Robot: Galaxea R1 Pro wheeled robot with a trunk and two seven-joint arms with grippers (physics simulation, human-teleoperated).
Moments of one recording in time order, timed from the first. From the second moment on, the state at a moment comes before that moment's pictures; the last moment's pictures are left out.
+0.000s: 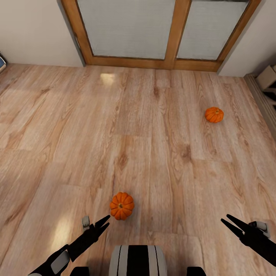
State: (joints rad) left arm -0.53 0.13 -0.13 -0.24 0.91 0.28 -1.18; right arm -0.04 -0.40 -0.43 -1.20 -0.85 0.78 1.17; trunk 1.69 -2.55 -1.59
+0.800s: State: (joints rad) left arm -0.53 0.13 -0.13 -0.24 0.91 0.28 -1.18; right arm -0.04 -0.40 -0.43 -1.20 -0.85 0.78 1.17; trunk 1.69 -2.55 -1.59
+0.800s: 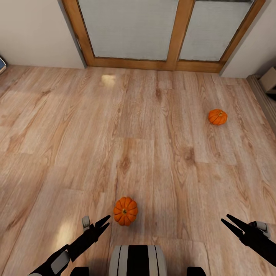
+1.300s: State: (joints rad) left arm -0.53 0.13 -0.13 -0.24 0.91 0.28 -1.18; right arm -0.04 -0.40 -0.43 -1.20 -0.85 0.78 1.17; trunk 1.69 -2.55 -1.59
